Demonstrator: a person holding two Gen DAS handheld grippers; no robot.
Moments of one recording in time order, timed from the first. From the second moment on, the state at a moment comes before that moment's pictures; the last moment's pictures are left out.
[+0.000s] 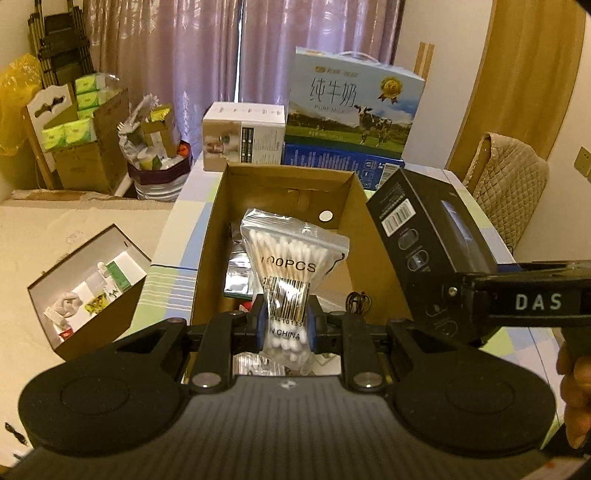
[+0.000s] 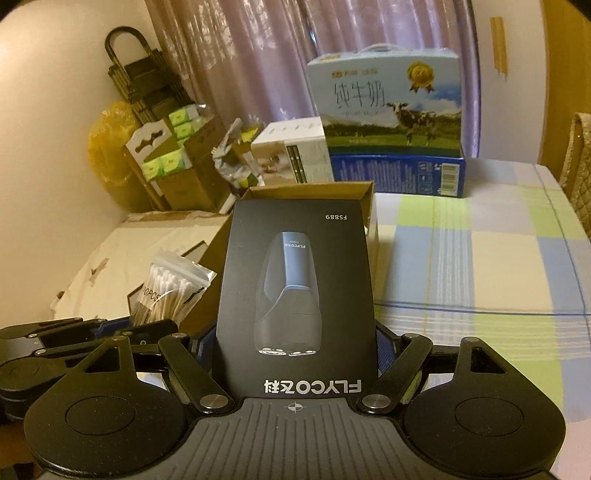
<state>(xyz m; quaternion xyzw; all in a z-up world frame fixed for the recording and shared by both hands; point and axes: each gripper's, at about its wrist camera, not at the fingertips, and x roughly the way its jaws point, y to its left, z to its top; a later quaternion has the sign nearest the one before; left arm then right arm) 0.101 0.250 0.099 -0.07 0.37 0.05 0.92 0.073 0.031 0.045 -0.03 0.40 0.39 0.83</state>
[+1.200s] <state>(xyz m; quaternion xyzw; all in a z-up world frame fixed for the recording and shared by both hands) -0.009 0.231 0.101 -0.09 0.37 0.07 0.92 -0.013 -0.063 0.044 -0.04 0.40 0.33 0.86</state>
